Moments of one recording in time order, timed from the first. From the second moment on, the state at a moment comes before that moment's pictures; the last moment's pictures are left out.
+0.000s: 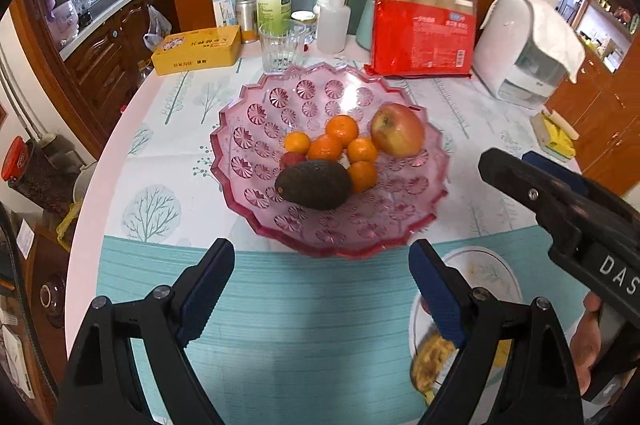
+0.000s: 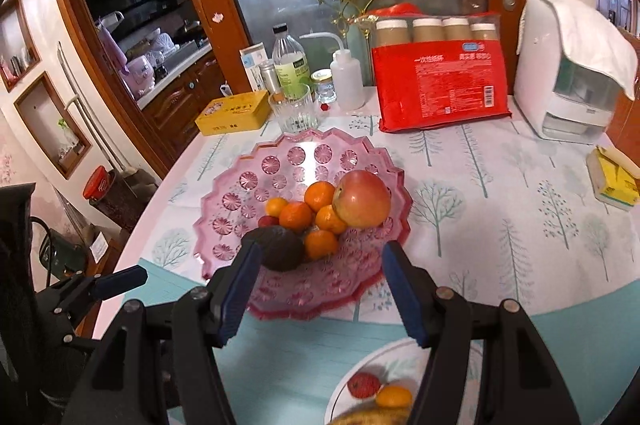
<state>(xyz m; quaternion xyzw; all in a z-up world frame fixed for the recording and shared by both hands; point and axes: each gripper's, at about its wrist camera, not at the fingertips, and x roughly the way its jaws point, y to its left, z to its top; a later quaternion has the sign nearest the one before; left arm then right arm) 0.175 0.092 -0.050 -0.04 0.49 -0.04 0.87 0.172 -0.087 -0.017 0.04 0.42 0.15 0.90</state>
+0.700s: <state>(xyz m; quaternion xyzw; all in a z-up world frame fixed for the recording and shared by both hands) 0.082 0.059 -0.001 -0.01 0.41 -0.08 0.91 0.050 -0.139 0.020 0.08 0.36 0.08 0.93</state>
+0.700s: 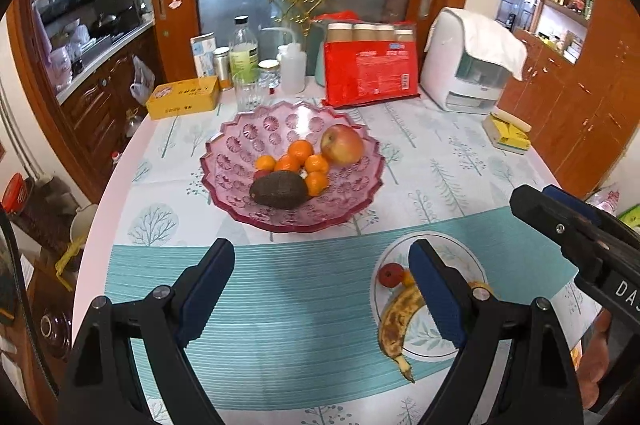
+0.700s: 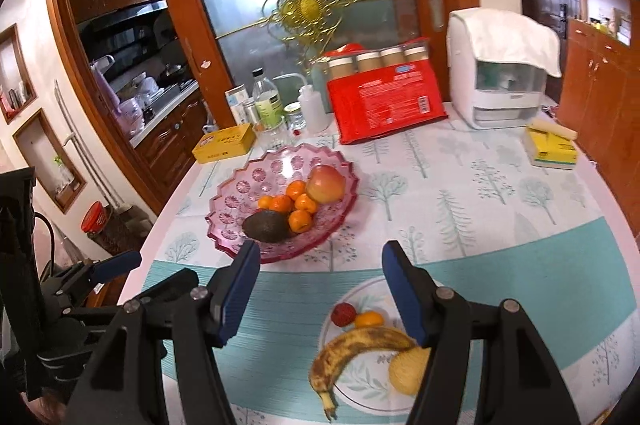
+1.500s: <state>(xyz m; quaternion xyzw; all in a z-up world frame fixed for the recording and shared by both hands) 0.075 -0.014 -0.035 0.03 0.43 -0.19 0.88 -0.005 -0.211 -0.033 0.09 0.40 0.00 0.91</state>
